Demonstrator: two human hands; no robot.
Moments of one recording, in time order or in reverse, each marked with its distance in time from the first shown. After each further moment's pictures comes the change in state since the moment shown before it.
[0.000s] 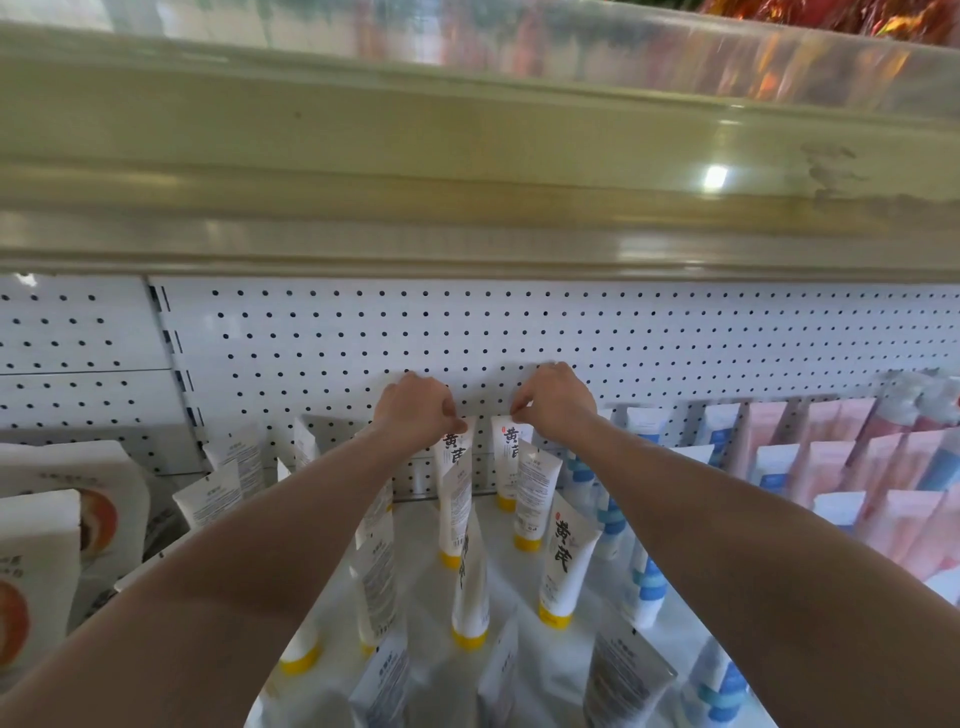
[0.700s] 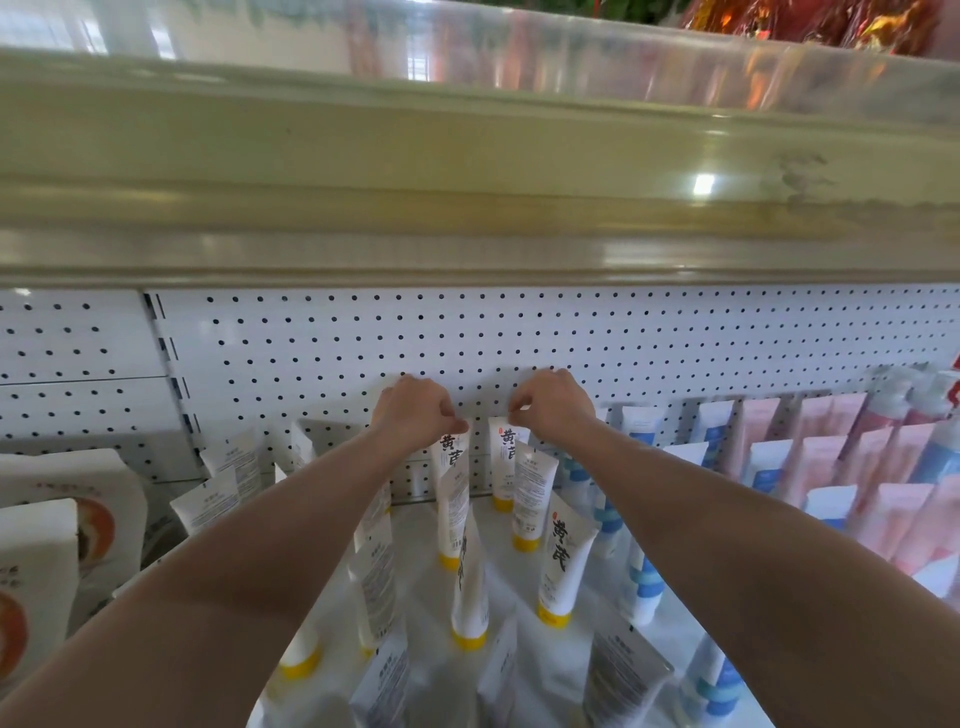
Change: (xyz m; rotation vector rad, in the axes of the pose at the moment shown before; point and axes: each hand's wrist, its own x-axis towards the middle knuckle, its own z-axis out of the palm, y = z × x) left_hand 0.007 -0.002 0.002 -0.046 -0.051 -0.020; right_hand 0.001 0.006 0.008 0.030 0.029 0.041
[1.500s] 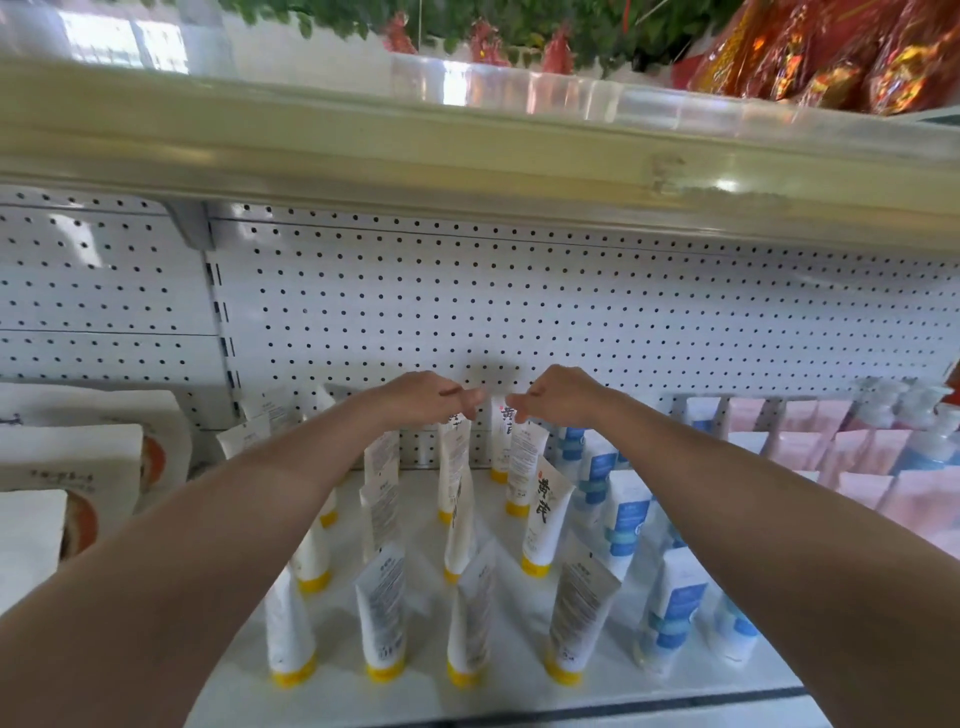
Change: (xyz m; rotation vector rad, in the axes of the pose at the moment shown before) left_hand -0.080 0.021 -0.044 -0.275 -0.286 0.043; right_hand -0.050 -0.007 -0.048 0.033 -0.282 -0.036
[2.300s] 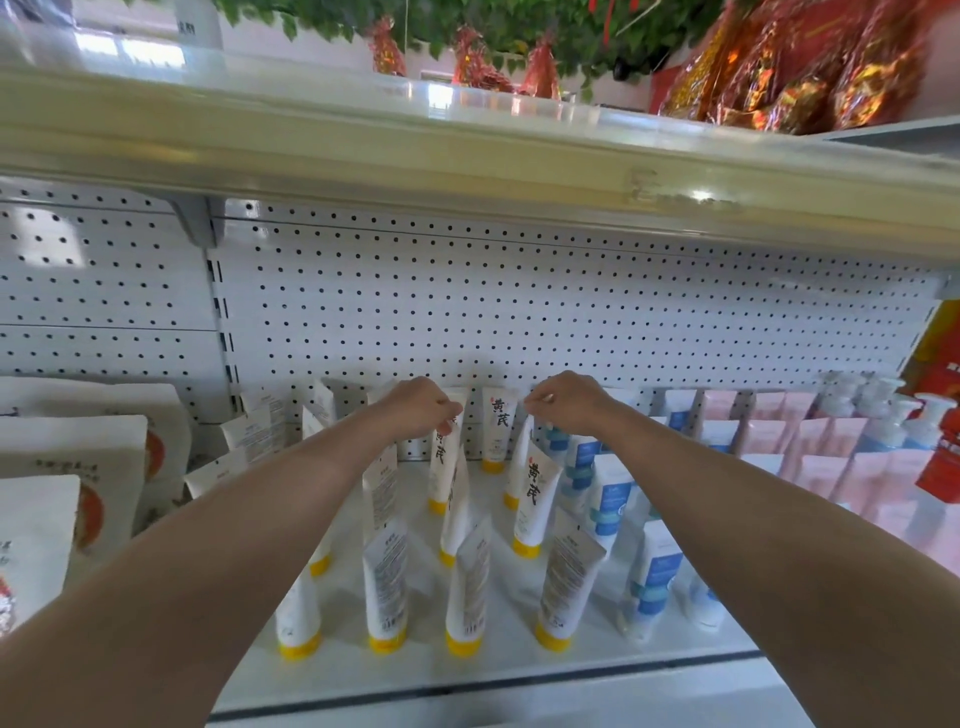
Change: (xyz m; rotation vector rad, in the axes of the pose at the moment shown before) left_hand -0.006 -0.007 0.024 -0.147 0.109 -0.103; right_hand -0.036 0.013 0.006 -0.033 0.087 0.026
